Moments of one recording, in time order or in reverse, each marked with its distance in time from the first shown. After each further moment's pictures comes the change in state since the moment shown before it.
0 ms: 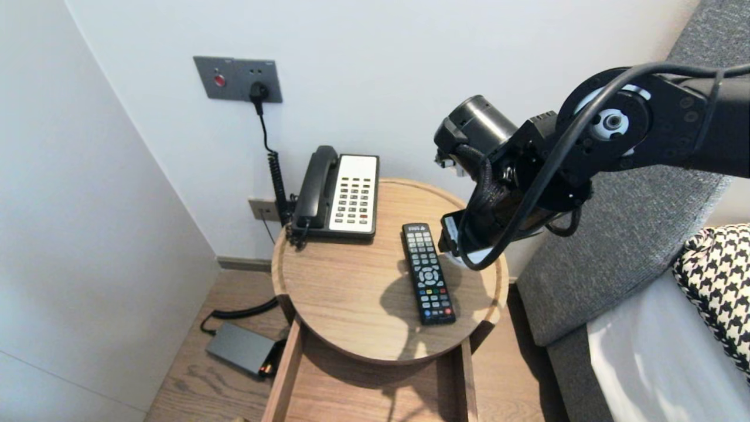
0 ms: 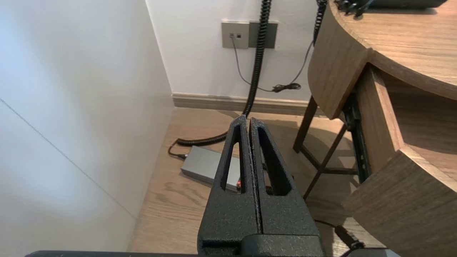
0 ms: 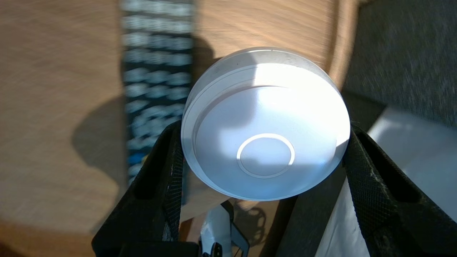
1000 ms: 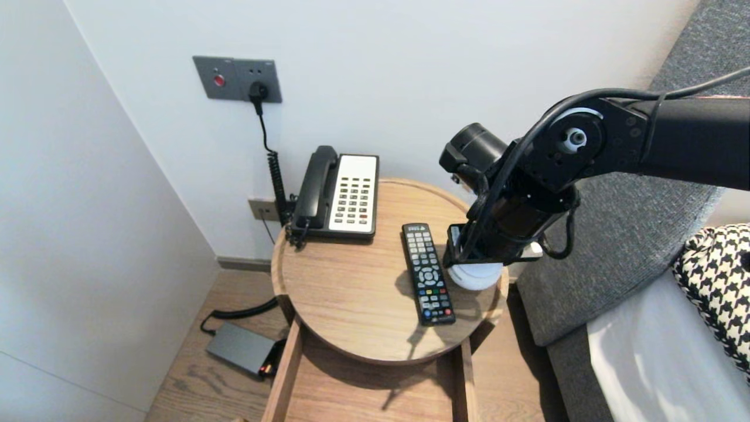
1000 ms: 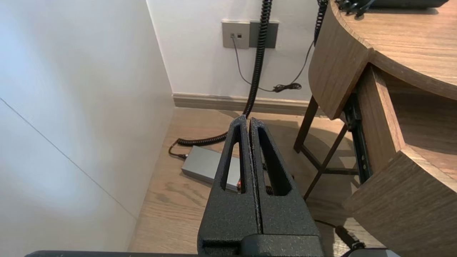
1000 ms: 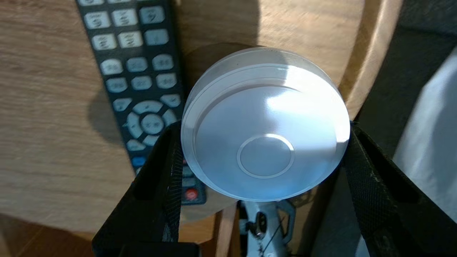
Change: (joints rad) left arm 0.000 0.000 0.000 0.000 0.000 0.000; right arm -0.065 0.060 -0.001 0.067 0.155 0.198
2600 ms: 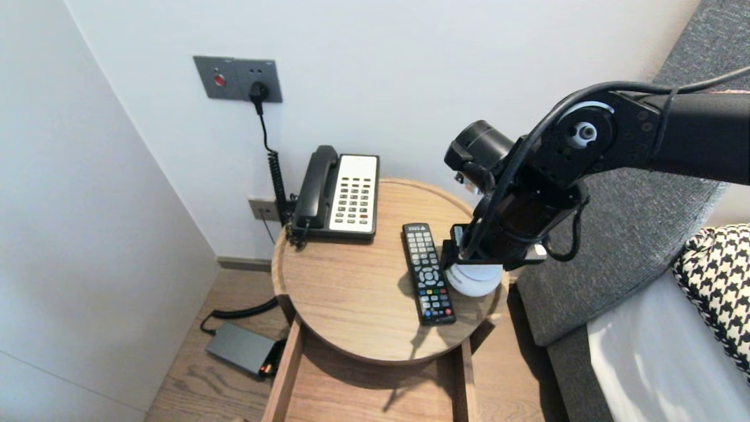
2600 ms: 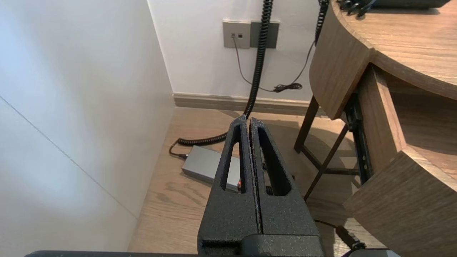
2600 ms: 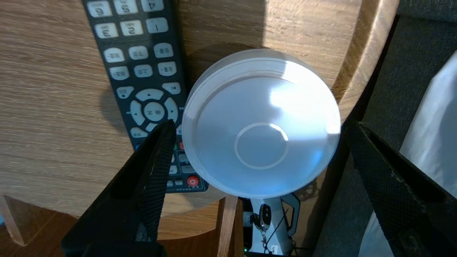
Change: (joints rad) left arm 0.000 0.000 0.000 0.000 0.000 0.000; right arm -0.009 -0.021 0.001 0.025 0.037 0.011
